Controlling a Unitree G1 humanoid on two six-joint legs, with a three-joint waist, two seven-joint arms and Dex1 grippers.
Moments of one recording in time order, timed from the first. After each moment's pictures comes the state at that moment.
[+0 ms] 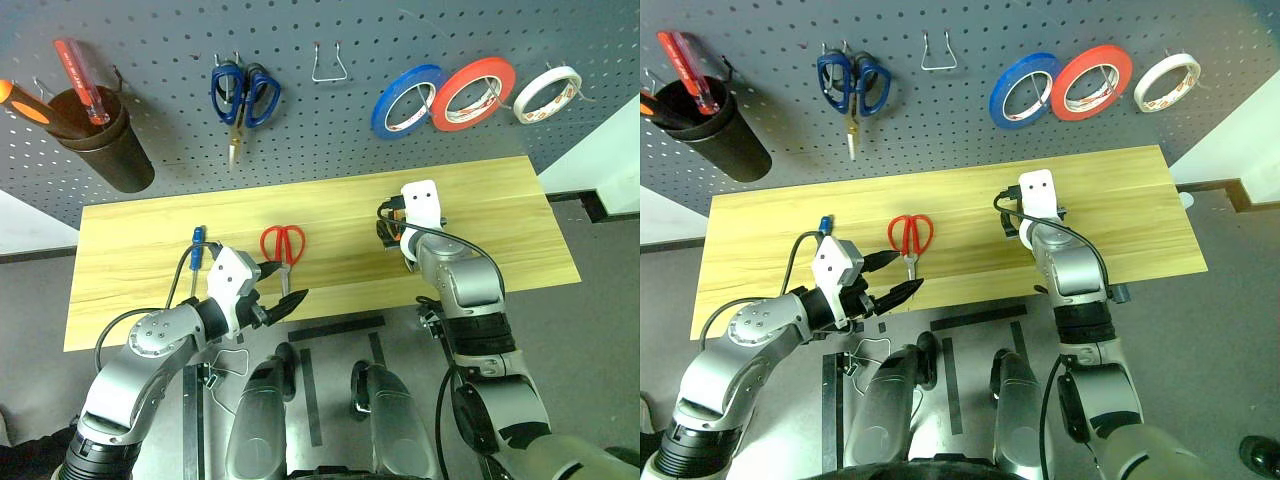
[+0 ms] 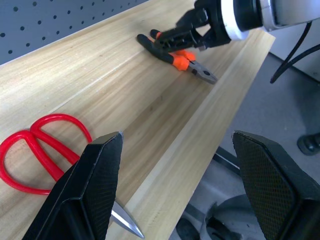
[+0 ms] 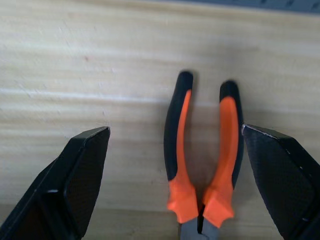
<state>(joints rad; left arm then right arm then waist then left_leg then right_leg) -0.04 0.52 -0.03 -0.54 -0.42 0.56 -0.62 -0.65 -0.18 -0.01 0.12 0.05 0.88 0.03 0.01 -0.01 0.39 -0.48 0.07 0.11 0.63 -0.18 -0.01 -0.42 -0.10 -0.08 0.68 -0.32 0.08</state>
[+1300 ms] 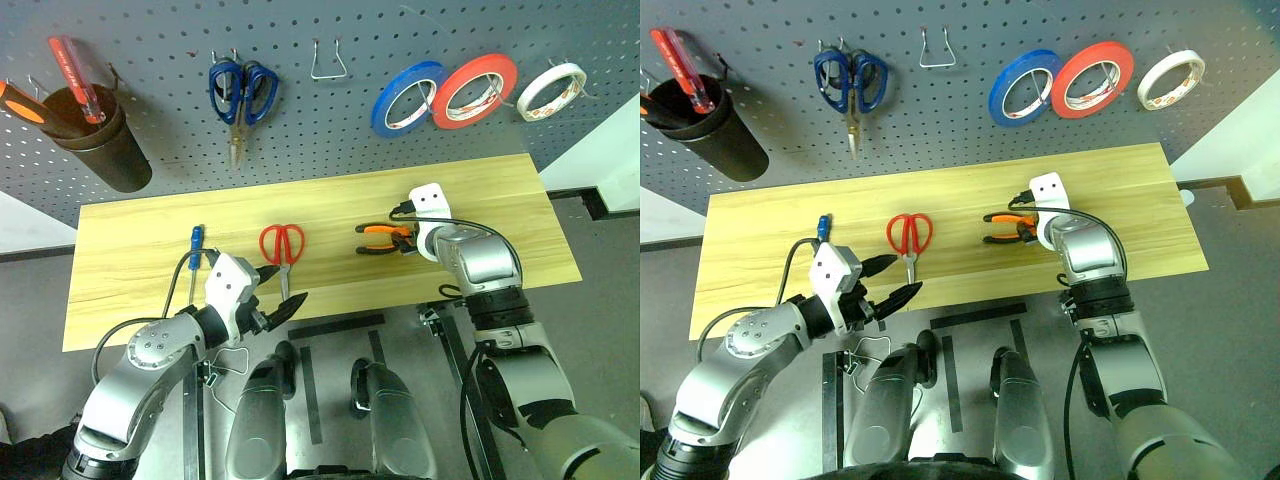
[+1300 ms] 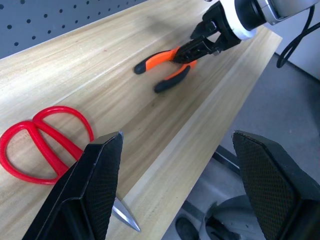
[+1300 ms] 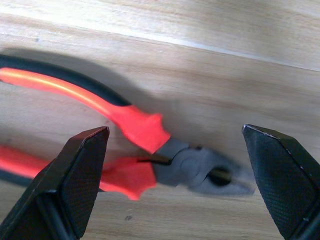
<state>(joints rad) 0.02 0.51 -0.03 -0.60 -0.43 0.57 -0.56 -0.75 -0.32 0.05 0.30 0.01 0.98 0.21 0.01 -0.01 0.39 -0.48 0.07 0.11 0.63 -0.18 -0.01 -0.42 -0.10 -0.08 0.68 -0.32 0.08</state>
